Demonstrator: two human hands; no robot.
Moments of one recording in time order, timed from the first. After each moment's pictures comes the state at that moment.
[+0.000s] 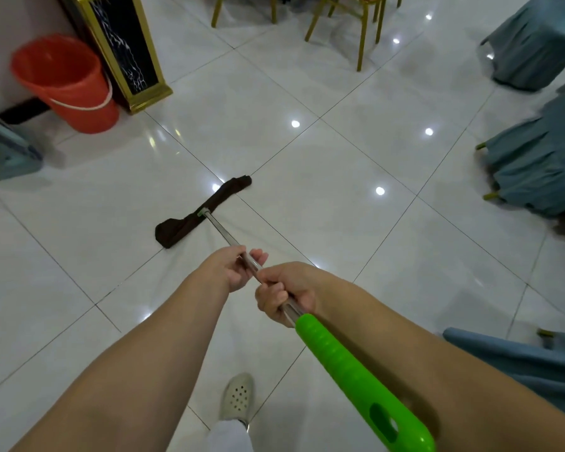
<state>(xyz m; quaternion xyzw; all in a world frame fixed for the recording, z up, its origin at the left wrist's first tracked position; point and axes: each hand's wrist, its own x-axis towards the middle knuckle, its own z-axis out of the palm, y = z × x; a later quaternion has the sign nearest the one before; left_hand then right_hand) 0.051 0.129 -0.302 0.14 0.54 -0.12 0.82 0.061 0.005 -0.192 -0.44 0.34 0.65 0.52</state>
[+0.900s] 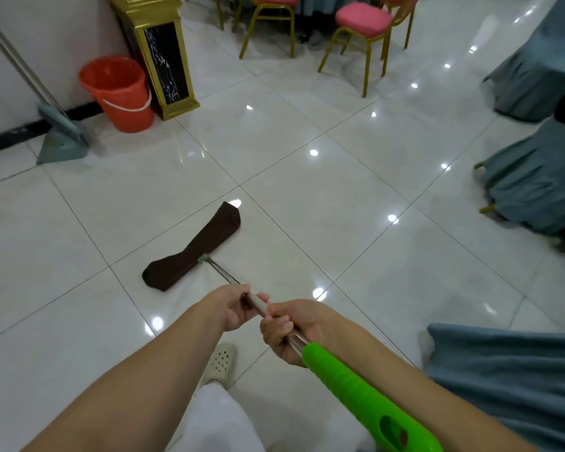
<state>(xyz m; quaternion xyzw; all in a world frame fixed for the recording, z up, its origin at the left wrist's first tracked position) -0.151 -0.077 -0.274 0.28 0.52 -0.17 0.79 -0.117 -0.215 -0.174 -0.36 0.40 0.63 0.56</state>
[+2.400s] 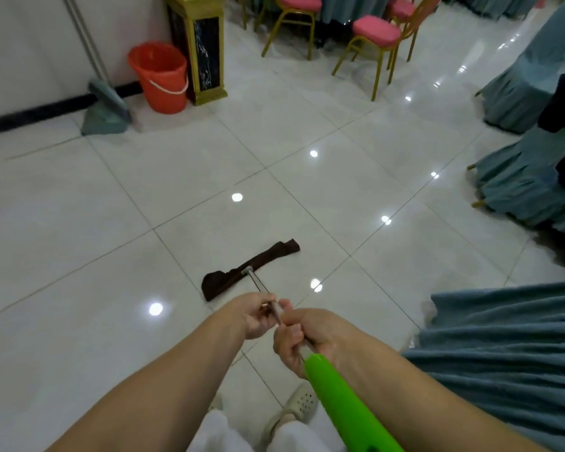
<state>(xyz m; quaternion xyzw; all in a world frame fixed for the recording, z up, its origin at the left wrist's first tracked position) -0.433 -0.043 -0.240 0.13 0.49 -0.21 0.84 -0.425 -0.153 -0.107 -0.41 0.42 0.52 0.61</state>
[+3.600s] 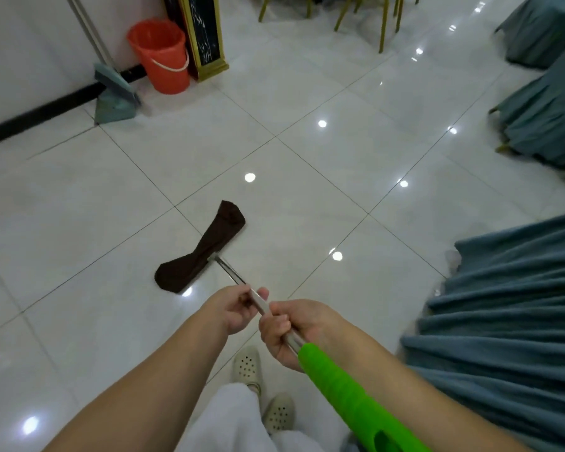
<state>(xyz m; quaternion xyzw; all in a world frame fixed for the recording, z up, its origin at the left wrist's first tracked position) -0.568 -0.031 -0.269 0.17 0.54 -0.12 0.81 -0.537 -0.164 -0.154 -0.31 0.45 0.60 0.59</state>
